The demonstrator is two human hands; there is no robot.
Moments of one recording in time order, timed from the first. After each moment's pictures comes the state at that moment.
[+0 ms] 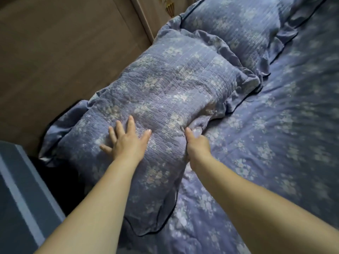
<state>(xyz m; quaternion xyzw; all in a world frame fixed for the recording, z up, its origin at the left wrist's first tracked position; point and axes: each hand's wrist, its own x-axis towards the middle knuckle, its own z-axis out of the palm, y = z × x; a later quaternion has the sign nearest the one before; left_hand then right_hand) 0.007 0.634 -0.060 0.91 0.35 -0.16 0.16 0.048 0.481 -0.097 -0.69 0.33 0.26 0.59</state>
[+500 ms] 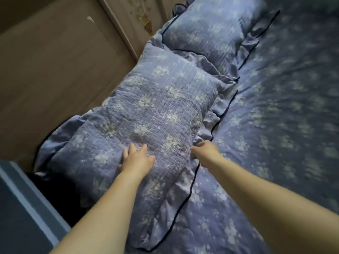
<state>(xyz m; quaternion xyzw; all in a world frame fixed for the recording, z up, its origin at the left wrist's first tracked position) -0.015 0.600 -0.067 0.91 0.24 -0.30 0.15 0.031 0.404 -0.069 -0.83 0.20 0.34 0.40</state>
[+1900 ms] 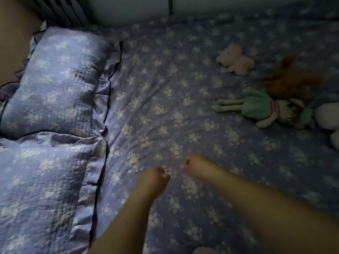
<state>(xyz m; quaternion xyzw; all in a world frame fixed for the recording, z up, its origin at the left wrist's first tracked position) 0.136 0.095 0.011 0.90 -0.06 -0.42 0.12 0.122 -0.054 -0.014 -0.82 0.22 0.45 0.28</state>
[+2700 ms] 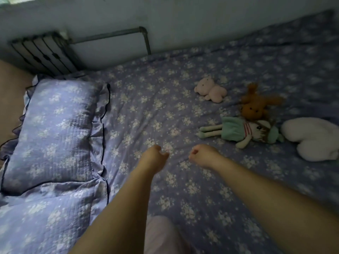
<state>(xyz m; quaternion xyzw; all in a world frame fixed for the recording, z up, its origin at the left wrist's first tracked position) 0.246 0.003 0.134 0.91 -0.11 -0.37 0.17 0.170 -0.144 0.111 -0.81 0.32 0.33 0.36</state>
